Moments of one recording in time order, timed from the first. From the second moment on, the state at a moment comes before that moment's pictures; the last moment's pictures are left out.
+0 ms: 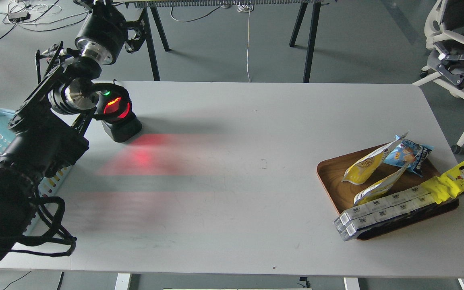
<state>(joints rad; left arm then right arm) -0.95 0.17 -1.03 -0.58 0.27 -0.27 -0.21 0.81 -0.90 0.48 0.96 0.63 0.49 0.12</state>
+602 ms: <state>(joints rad) -0.97 0.18 -1.05 -0.58 0.26 -0.27 -0.21 0.81 -0.82 0.53 0.95 0.63 0.49 0.12</state>
